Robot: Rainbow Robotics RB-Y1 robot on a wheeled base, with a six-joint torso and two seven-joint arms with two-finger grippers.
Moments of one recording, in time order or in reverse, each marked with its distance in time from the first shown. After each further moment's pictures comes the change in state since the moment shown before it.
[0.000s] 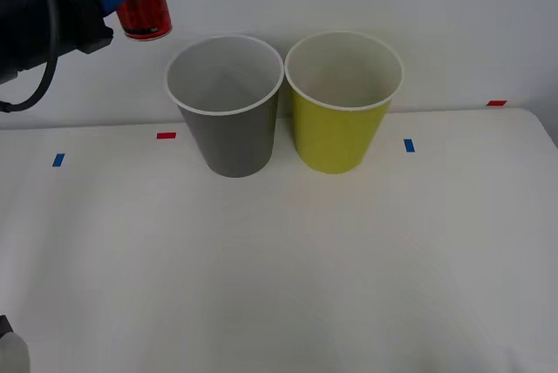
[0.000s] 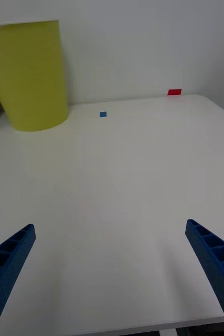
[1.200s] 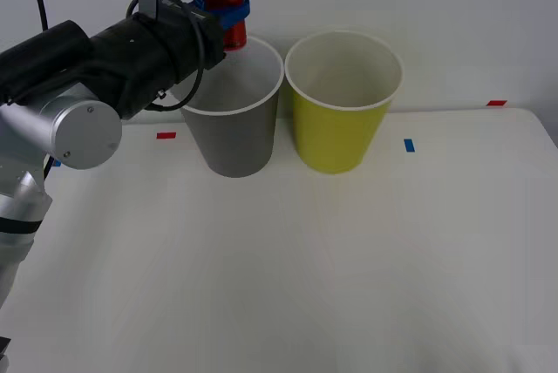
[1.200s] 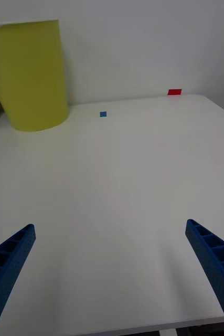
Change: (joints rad) right arm 0.000 0.000 0.000 0.000 0.000 0.000 0.000; left arm -0.019 0.140 -0.557 0.475 -0.179 -0.784 0.012
